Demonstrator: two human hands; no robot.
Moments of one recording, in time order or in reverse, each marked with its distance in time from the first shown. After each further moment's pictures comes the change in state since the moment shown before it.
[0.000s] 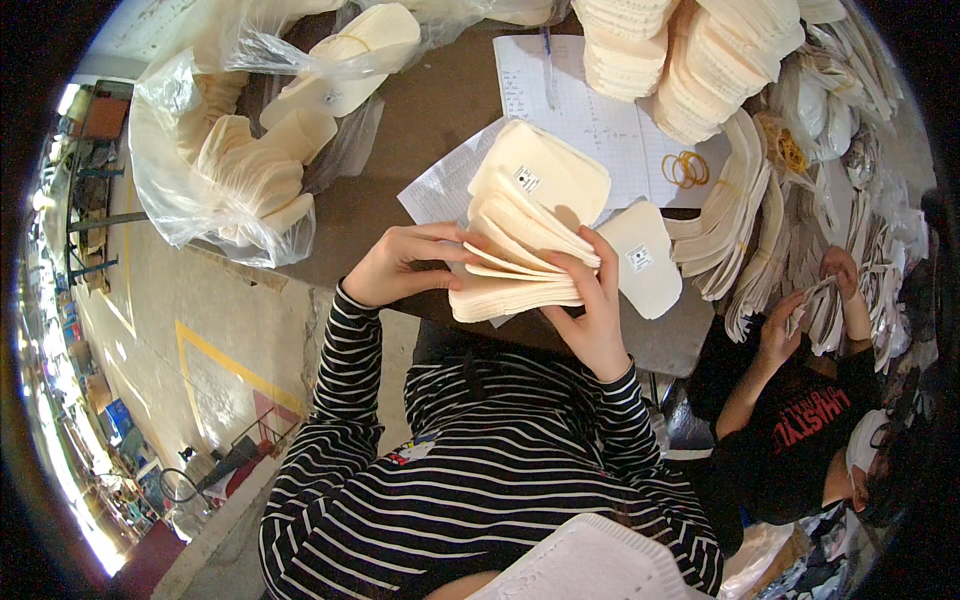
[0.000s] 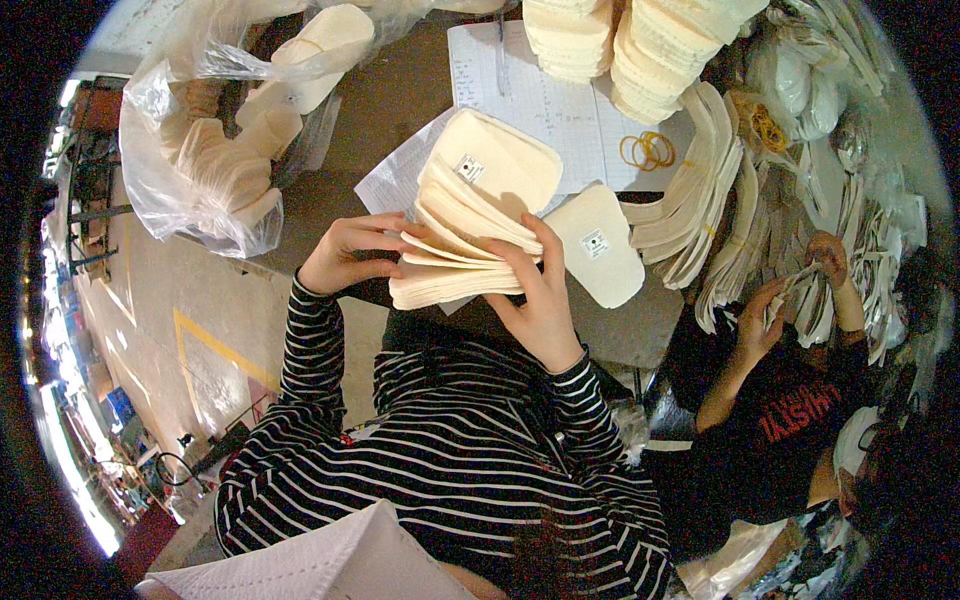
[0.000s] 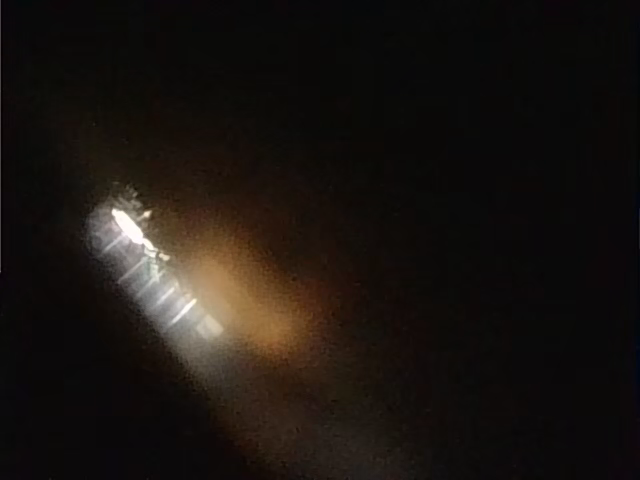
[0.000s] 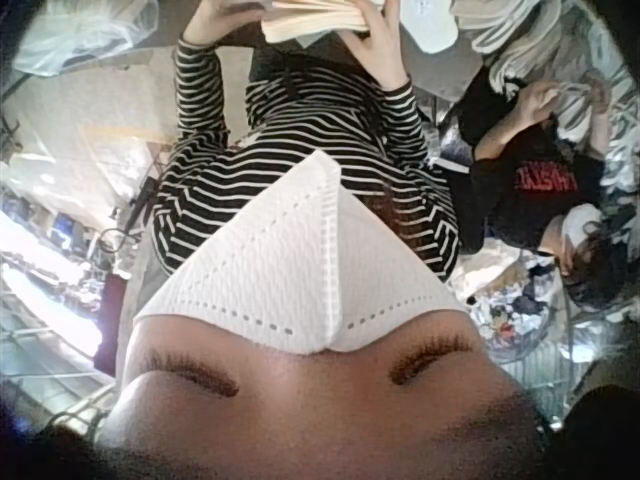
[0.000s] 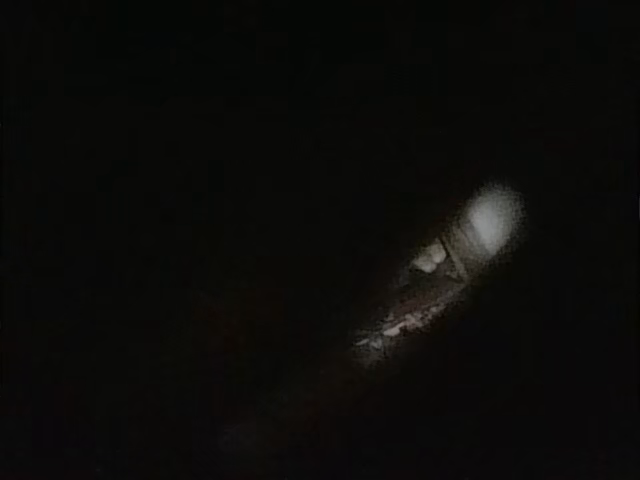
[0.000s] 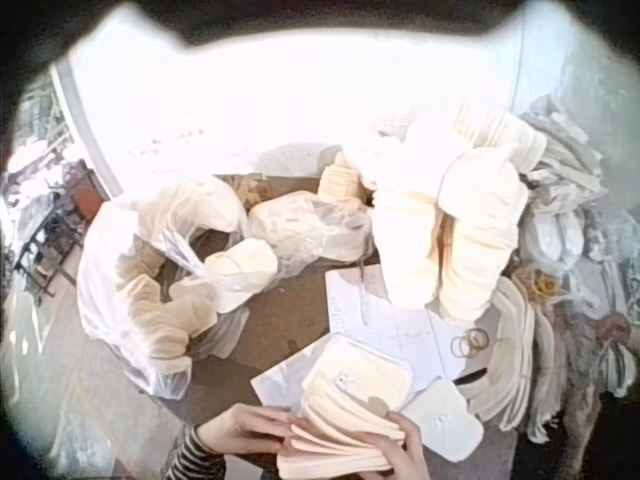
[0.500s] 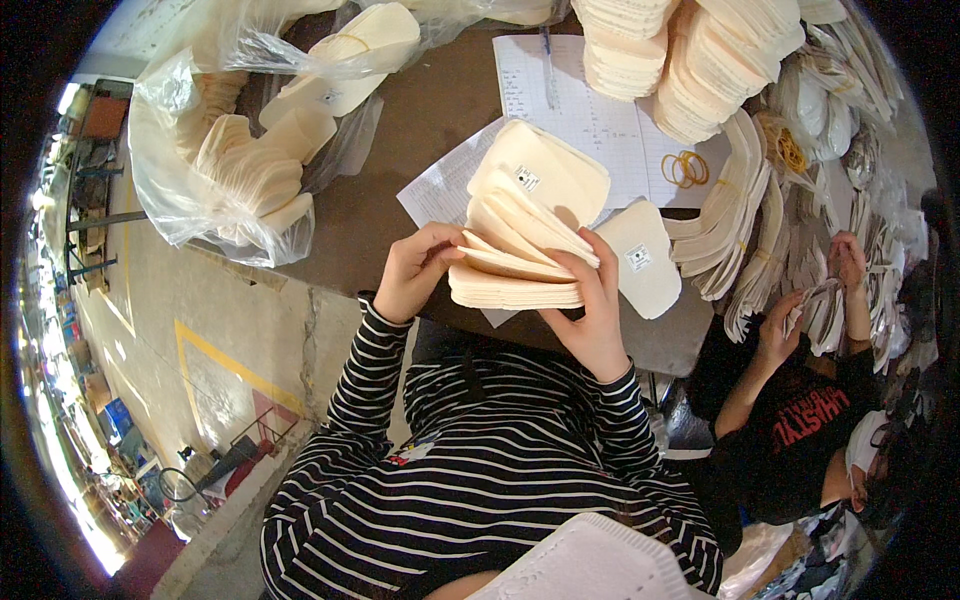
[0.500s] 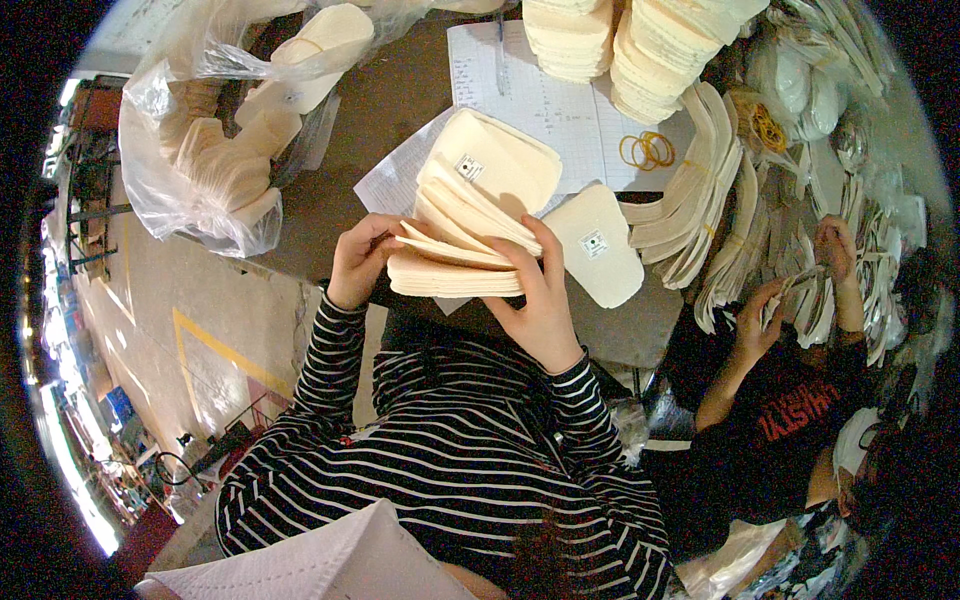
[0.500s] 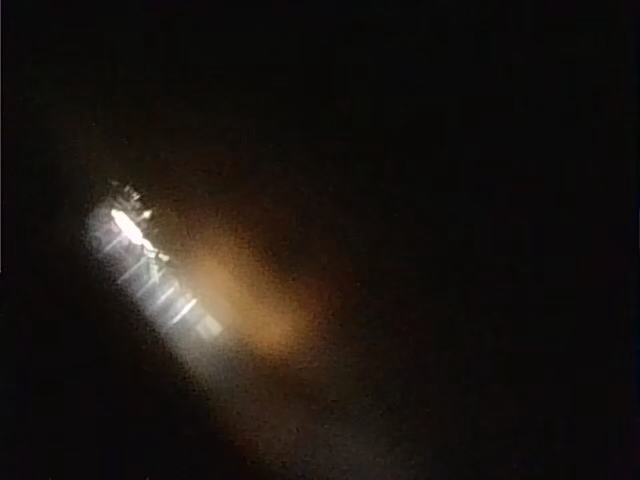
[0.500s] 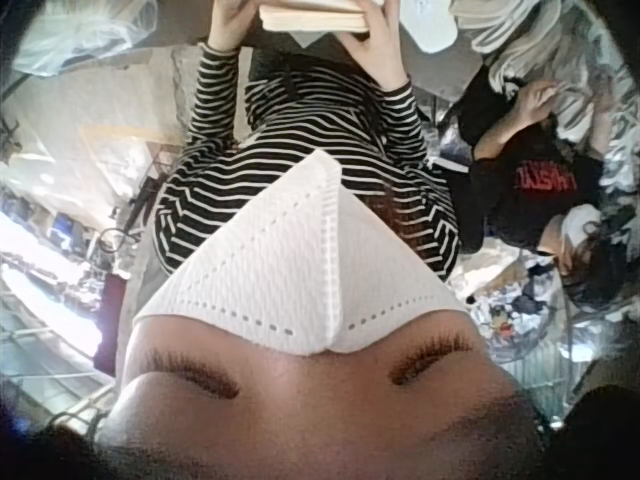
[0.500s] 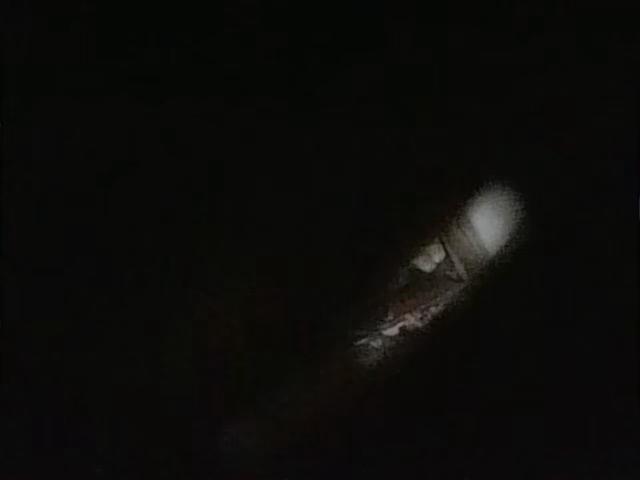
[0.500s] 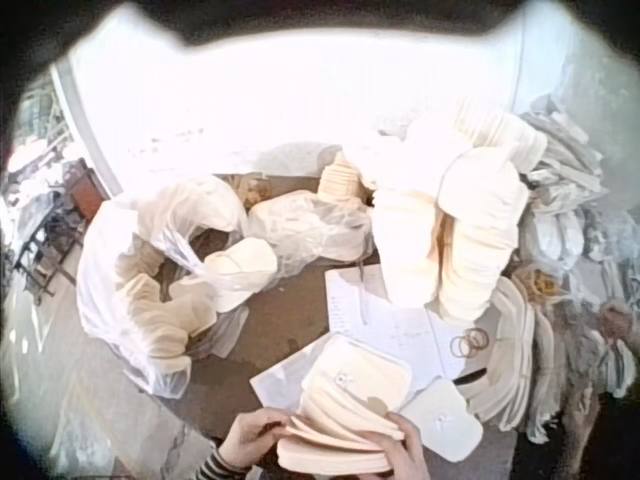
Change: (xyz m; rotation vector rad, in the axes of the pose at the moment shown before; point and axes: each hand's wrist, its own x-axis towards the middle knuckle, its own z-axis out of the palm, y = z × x) left_hand -0.018 -0.032 0.043 -0.036 0.413 -0.130; right_hand 0.000 -0.003 -0.001 -0.016 0.002 -0.002
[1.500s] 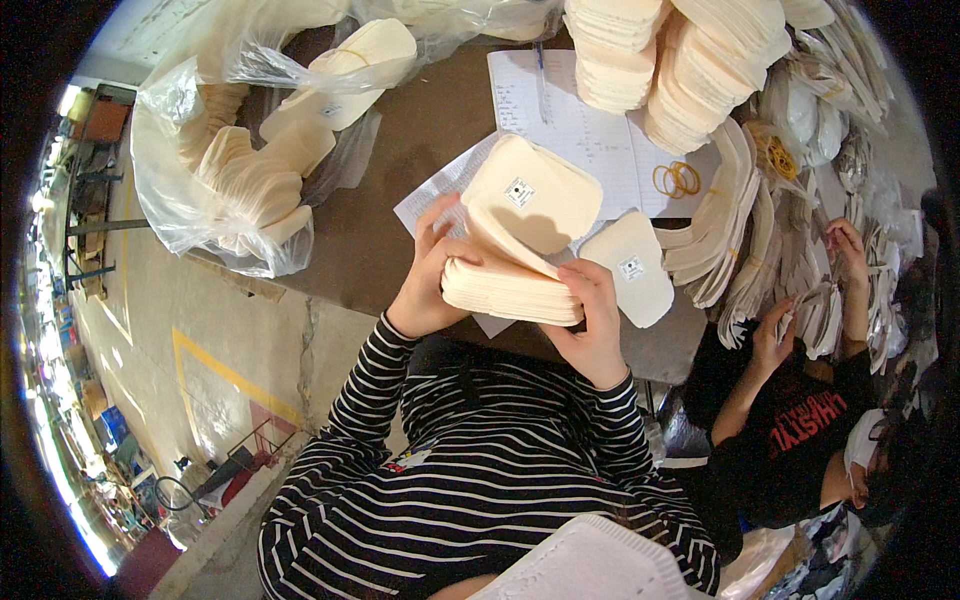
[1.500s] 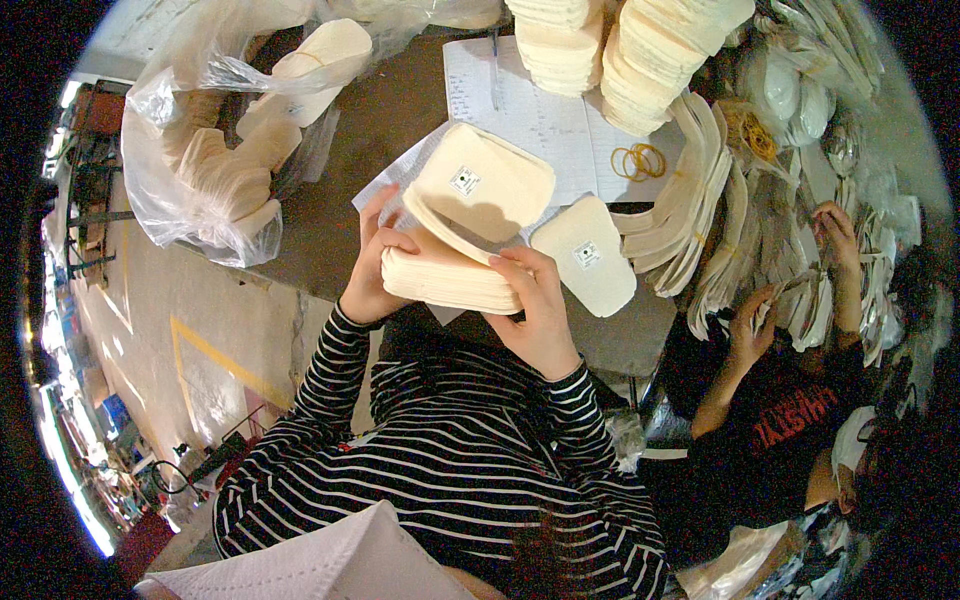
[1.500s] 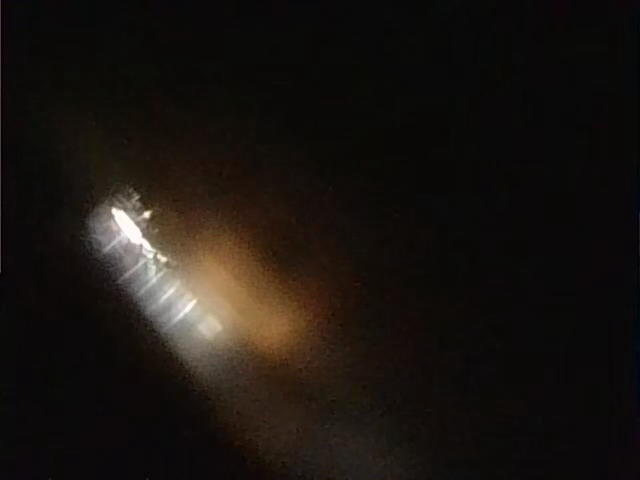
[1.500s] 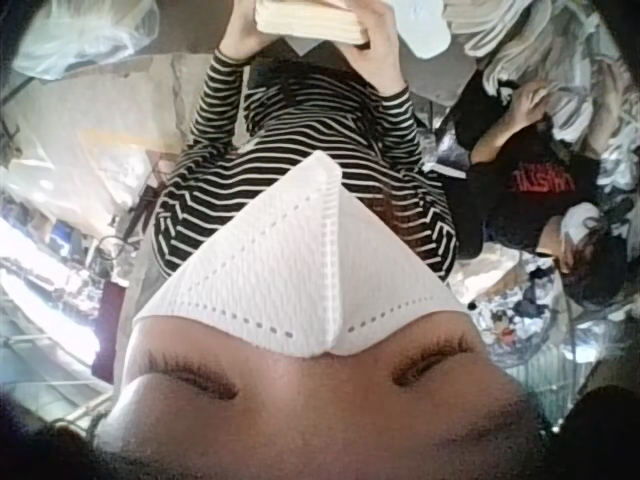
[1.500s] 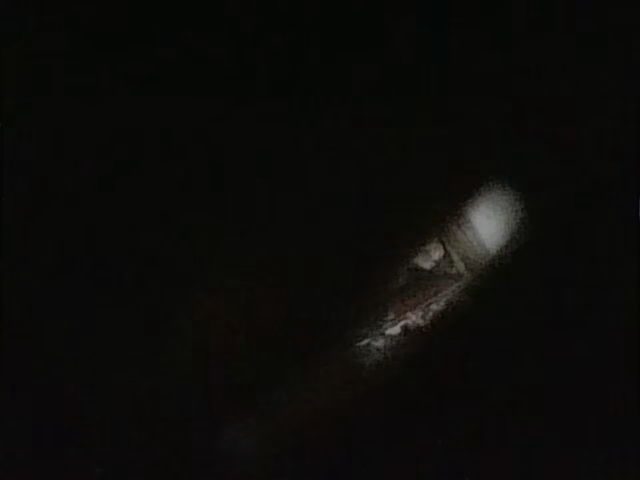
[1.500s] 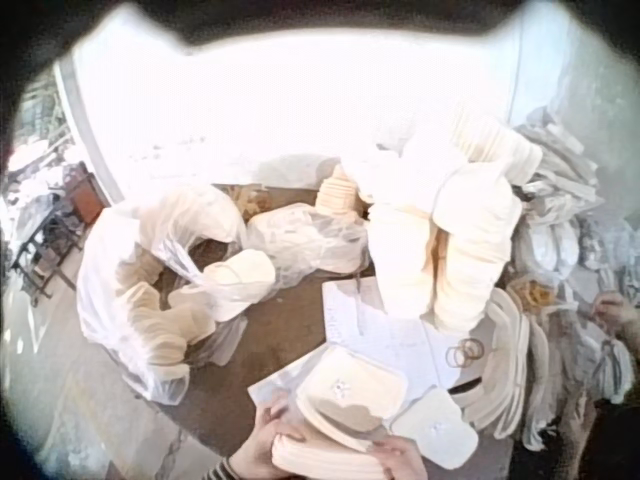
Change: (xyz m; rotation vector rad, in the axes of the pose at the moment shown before) left_hand 0.021 0.012 0.013 0.089 -0.193 0.166; right_hand -0.006 0.011 -0.002 0.059 0.022 -0.131
